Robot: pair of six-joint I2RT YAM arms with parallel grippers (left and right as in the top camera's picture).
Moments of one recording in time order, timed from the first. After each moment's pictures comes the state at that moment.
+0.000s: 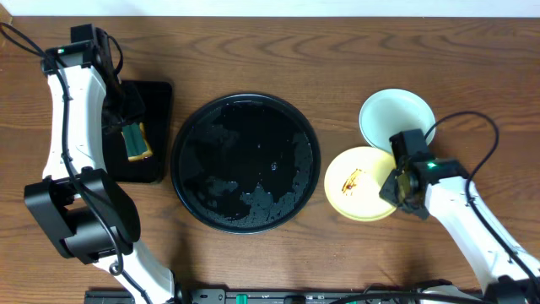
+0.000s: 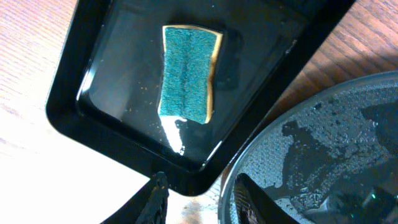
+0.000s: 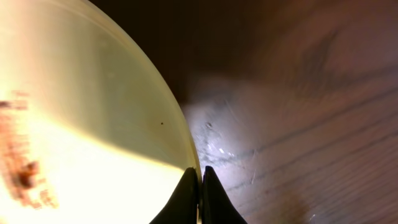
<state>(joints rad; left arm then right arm) 0.23 1.92 1.75 -1.32 -0.06 -0.25 0.19 1.38 0.80 -0.89 0.16 0.76</state>
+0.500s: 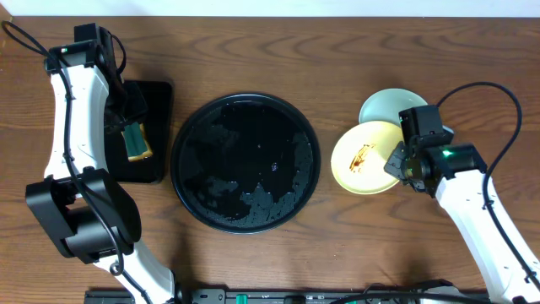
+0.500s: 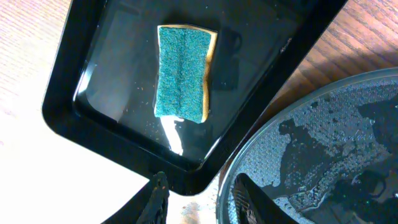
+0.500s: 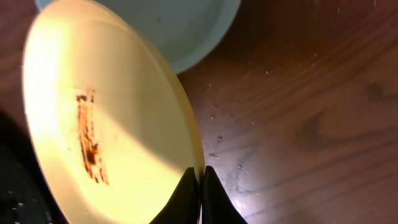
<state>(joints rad) 0.23 1.92 1.75 -1.31 -0.06 -0.25 0.19 1.34 0.98 -0.91 0.20 0.72</state>
